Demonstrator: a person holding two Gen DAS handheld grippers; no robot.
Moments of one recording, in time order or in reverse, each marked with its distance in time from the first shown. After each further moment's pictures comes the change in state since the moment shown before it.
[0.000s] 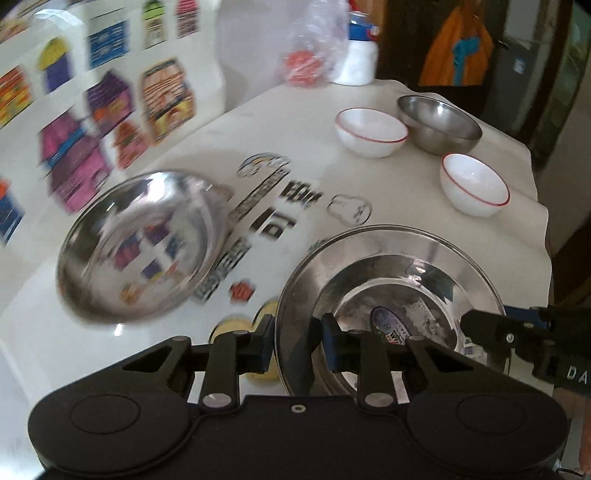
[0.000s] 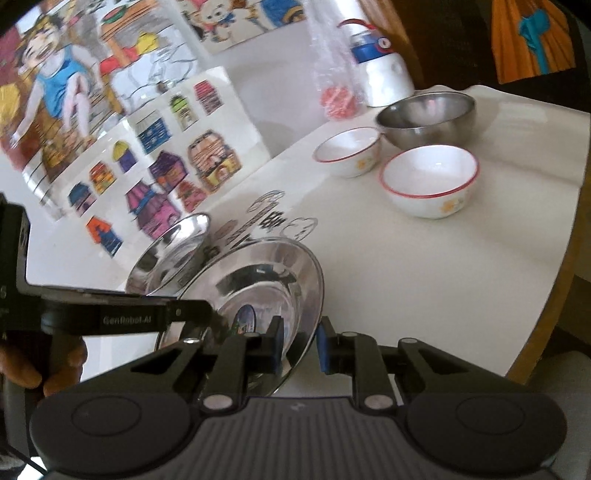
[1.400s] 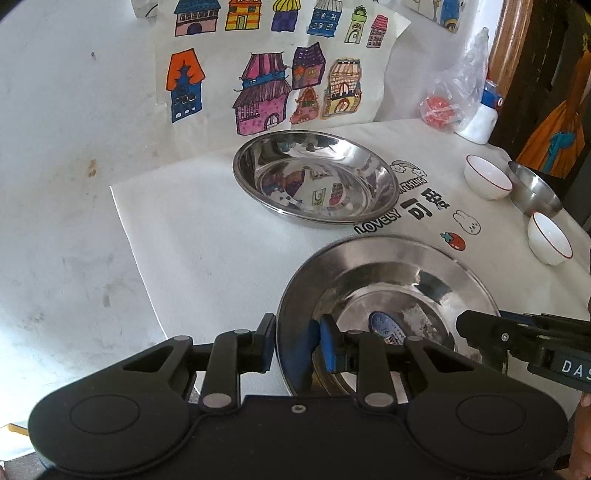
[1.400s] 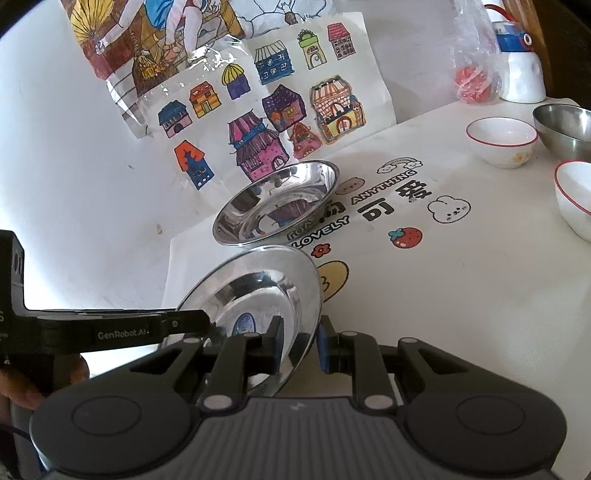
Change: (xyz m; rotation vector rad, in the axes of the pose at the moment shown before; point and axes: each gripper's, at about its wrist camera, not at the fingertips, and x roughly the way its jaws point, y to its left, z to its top) left arm -0.051 0.077 -0.082 -0.356 -0.098 0.158; right arm 0.042 0.076 -0.011 -0.230 0.130 0.196
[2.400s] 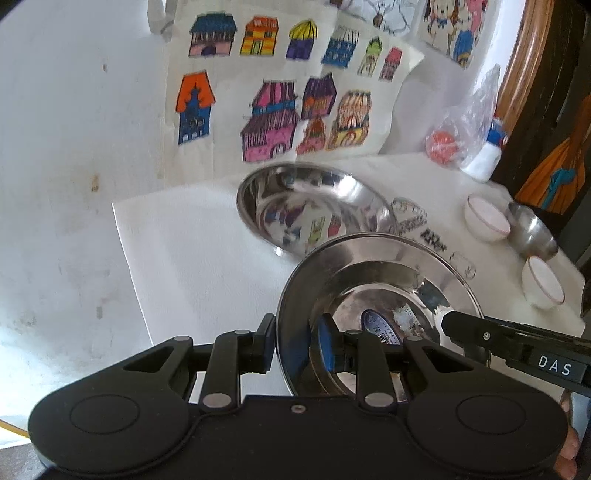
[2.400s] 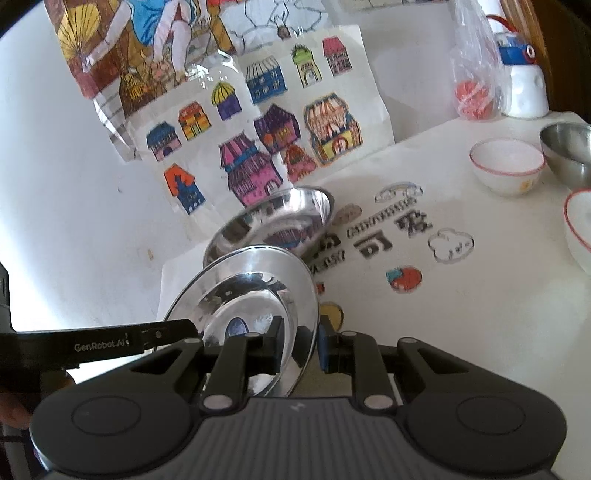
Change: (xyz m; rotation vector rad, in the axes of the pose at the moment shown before) left arm -0.004 0.002 0.017 -0.076 -0.075 -0.014; right arm 0.012 -0.005 0.027 0.007 -0.050 -0.002
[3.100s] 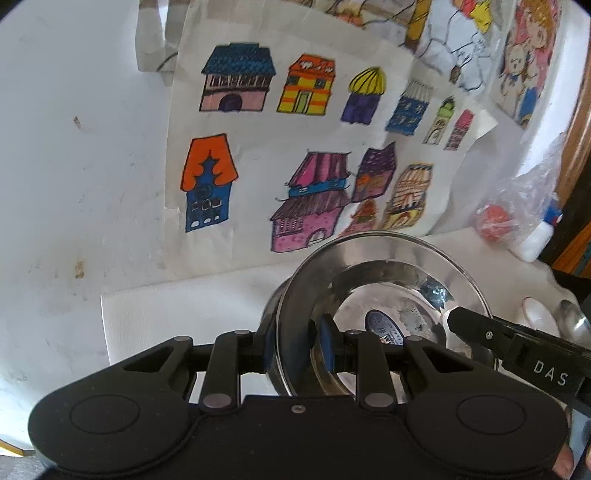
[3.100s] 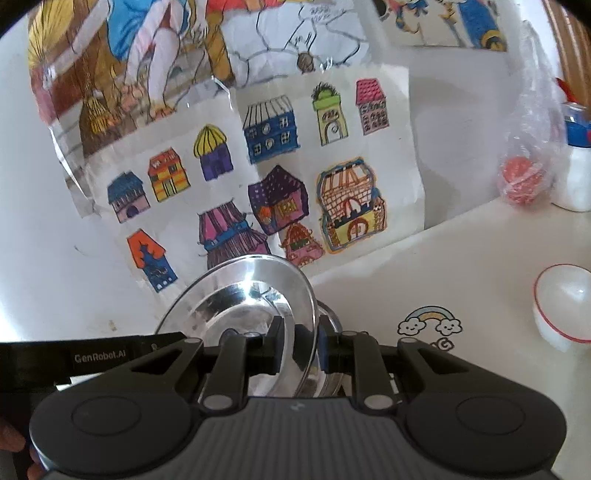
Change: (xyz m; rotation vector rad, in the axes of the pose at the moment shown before) left arm 0.066 0.023 0.087 -0.104 -0.091 0.081; right arm 0.094 -0.003 0.092 -0.121 -0.094 -0.044
